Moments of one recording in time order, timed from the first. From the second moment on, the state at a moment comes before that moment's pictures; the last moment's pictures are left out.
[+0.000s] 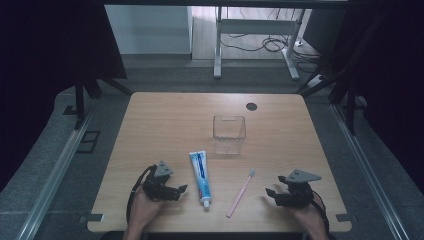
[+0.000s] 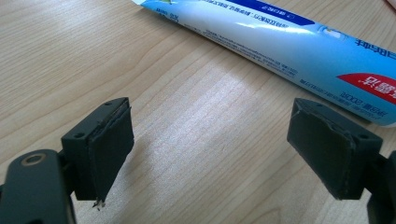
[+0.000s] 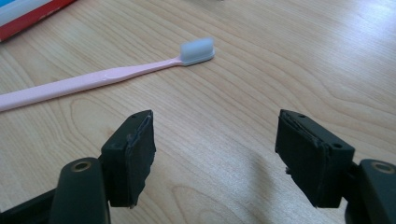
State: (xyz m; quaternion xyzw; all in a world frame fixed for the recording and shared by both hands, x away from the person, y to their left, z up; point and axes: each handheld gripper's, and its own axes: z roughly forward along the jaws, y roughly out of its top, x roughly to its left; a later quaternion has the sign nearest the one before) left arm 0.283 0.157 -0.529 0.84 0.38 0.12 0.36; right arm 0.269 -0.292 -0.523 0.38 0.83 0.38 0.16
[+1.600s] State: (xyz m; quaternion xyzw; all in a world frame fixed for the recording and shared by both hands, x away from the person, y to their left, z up) left arm 0.282 0.152 -0.530 0.85 0.37 0.13 0.36; right arm 0.250 -0.202 -0.515 0.26 0.88 0.40 0.05
